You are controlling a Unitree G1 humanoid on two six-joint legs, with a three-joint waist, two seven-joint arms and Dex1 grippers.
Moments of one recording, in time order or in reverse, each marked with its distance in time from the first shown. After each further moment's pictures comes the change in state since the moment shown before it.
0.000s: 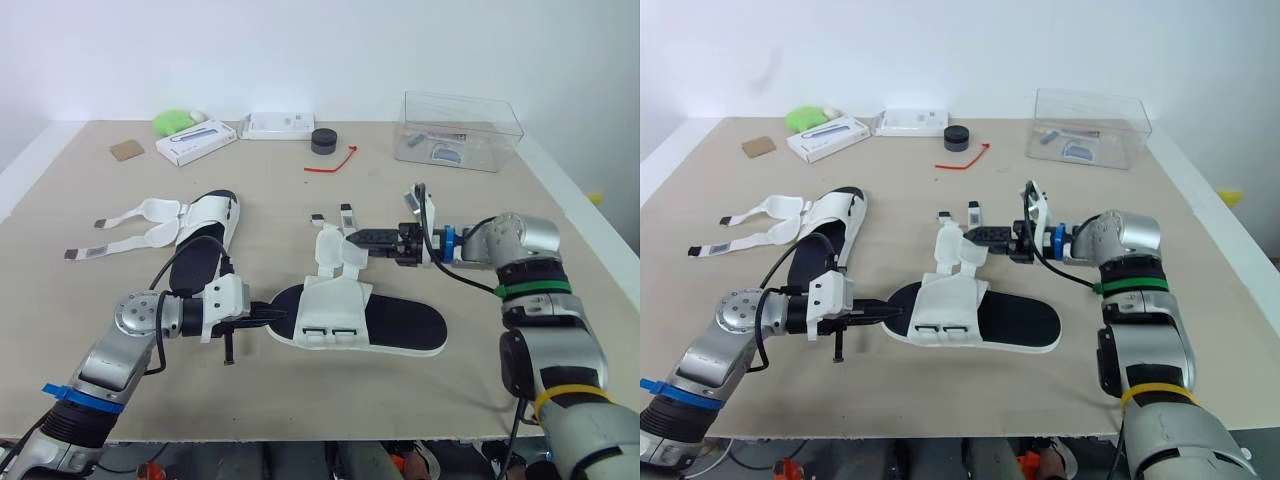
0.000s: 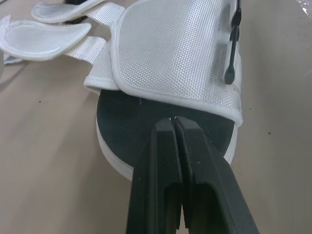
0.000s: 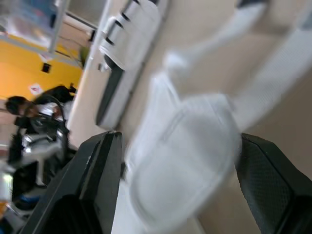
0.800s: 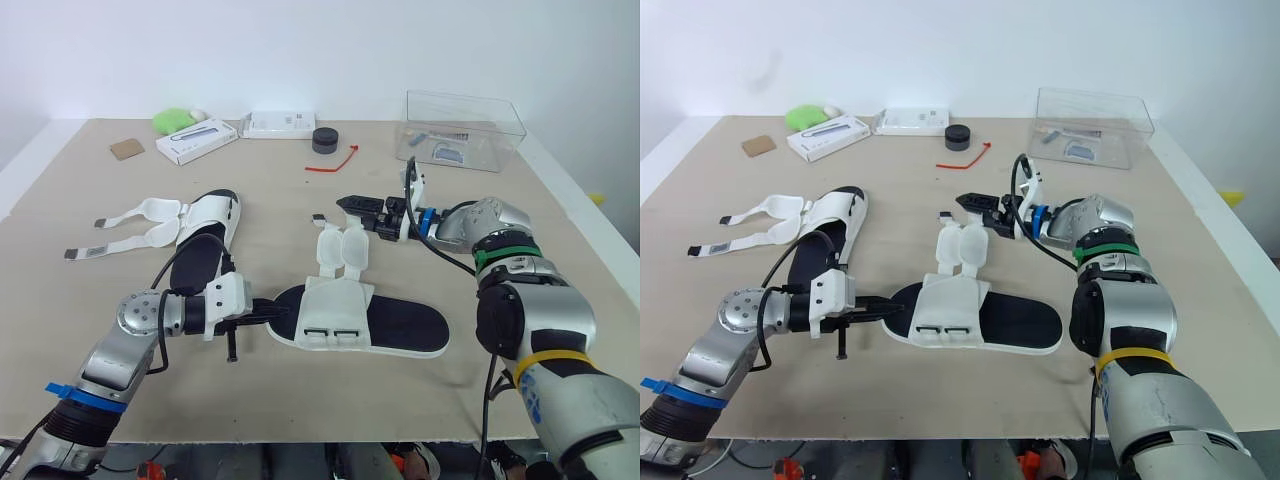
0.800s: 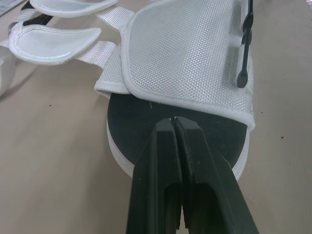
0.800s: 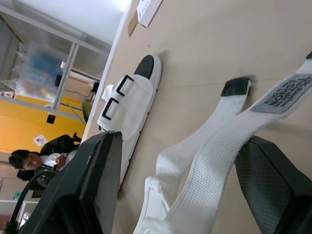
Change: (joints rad) left arm -0.004 -0.012 -0.002 0.000 0.007 -0.017 0.024; right arm -0.183 0.072 -0.135 0.388 -0.103 -0.277 -0.066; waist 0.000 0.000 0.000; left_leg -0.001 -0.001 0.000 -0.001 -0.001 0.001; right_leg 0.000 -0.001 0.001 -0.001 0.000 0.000
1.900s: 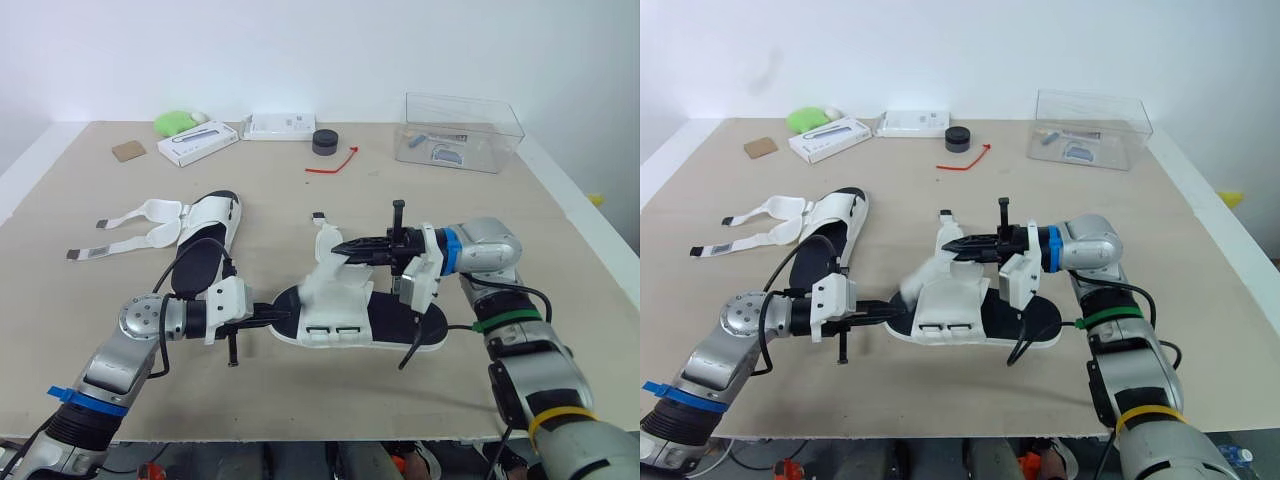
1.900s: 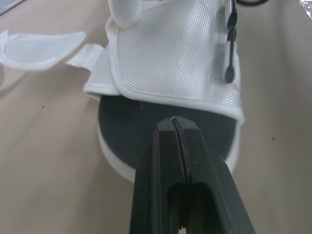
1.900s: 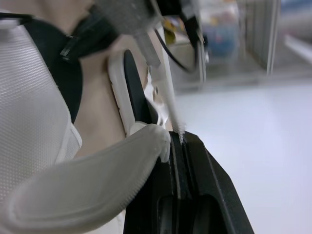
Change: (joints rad) left arm 0.012 -0.018 -0.006 0.003 0.006 -0.008 -0.002; right arm 0.354 -0.094 0.400 -0.404 -0.468 -2.474 0.355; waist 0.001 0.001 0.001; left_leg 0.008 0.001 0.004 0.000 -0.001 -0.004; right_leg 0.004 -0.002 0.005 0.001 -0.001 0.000
